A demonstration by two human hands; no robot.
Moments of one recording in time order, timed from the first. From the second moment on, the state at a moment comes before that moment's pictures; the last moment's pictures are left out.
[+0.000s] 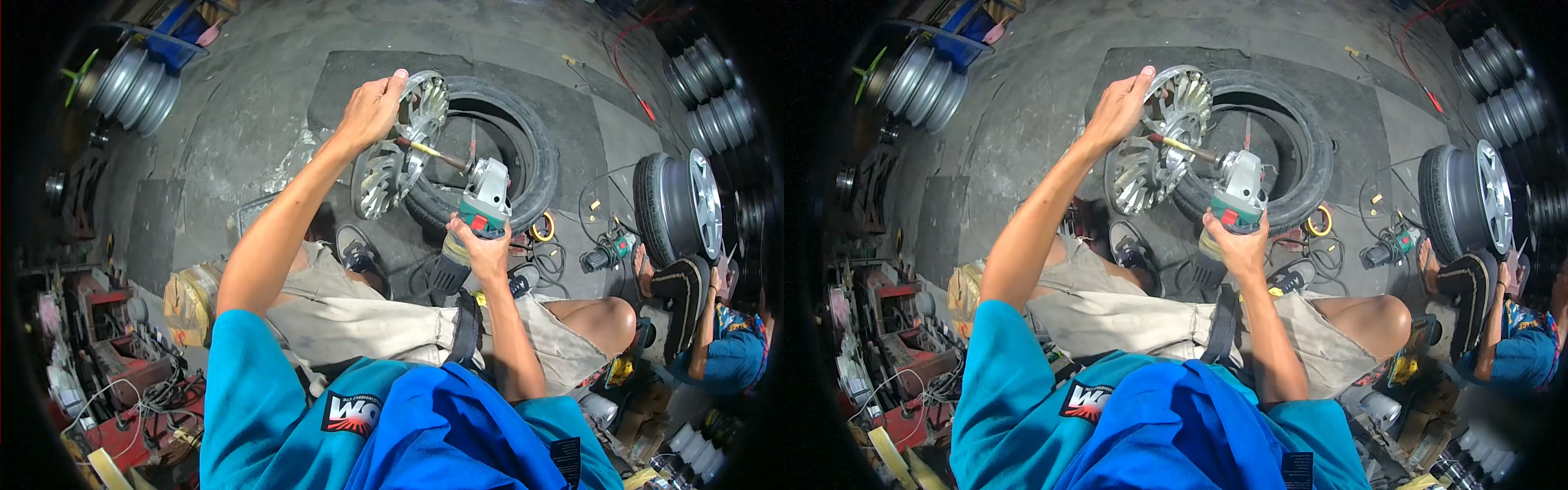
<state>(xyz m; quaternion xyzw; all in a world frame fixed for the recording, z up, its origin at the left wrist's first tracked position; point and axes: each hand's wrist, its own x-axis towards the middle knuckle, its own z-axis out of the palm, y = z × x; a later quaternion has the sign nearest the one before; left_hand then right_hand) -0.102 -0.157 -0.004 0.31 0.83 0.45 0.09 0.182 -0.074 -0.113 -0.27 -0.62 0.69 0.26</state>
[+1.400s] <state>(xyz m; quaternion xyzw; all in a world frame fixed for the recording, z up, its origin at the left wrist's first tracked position) -0.114 -0.148 -0.006 0.31 0.85 0.41 0.11 0.203 -0.069 -0.118 -0.25 -0.64 0.69 0.23</state>
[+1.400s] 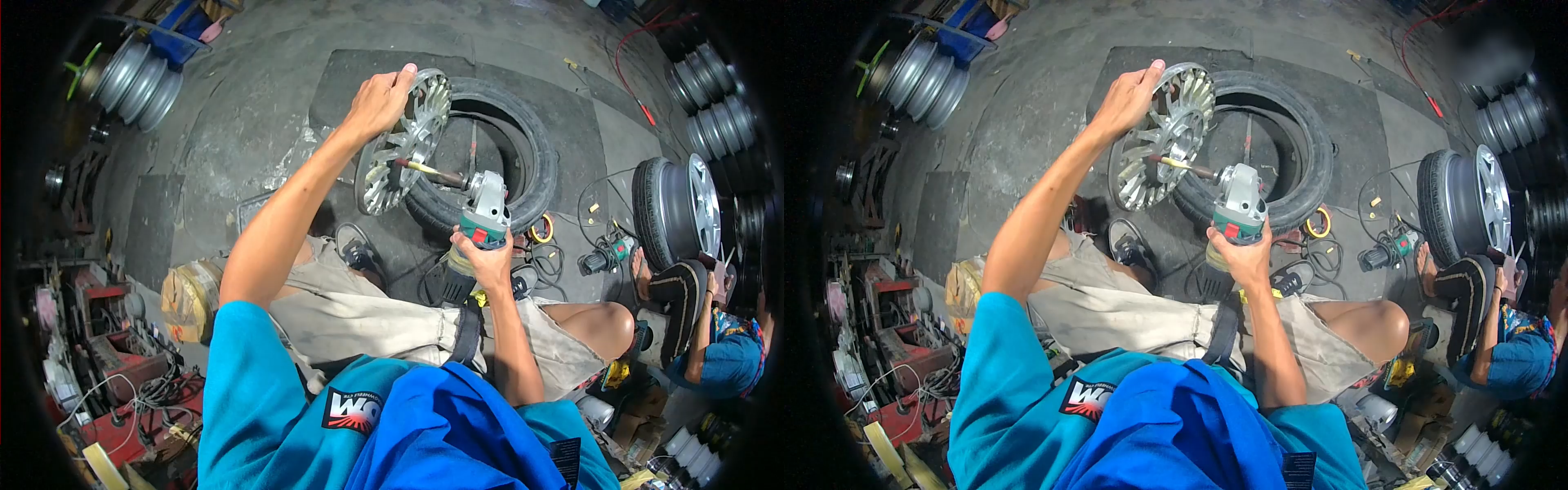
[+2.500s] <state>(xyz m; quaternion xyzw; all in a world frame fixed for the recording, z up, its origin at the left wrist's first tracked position) -0.075 -0.191 0.010 0.43 0.84 0.29 0.13 0.178 -0.049 -0.112 -0.30 -0.55 0.73 0.27</state>
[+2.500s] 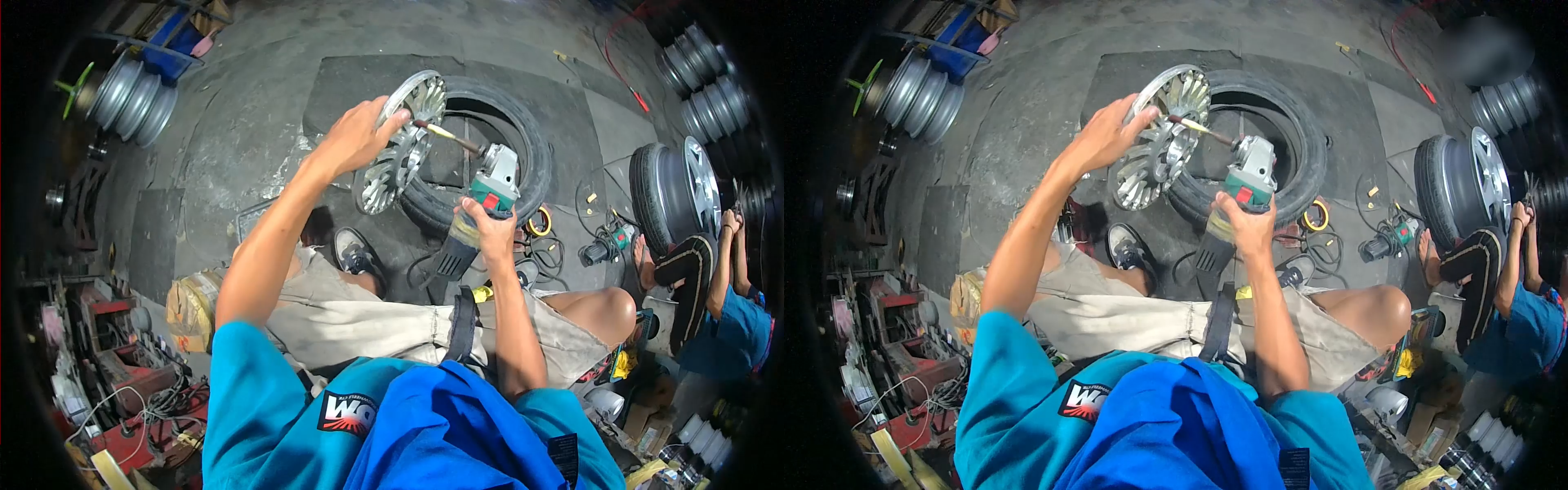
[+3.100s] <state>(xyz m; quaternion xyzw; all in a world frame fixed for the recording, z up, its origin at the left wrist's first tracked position) -0.072 -0.208 0.023 0.39 0.78 0.43 0.25 0.216 -0.037 -0.127 -0.37 -0.52 0.71 0.29</state>
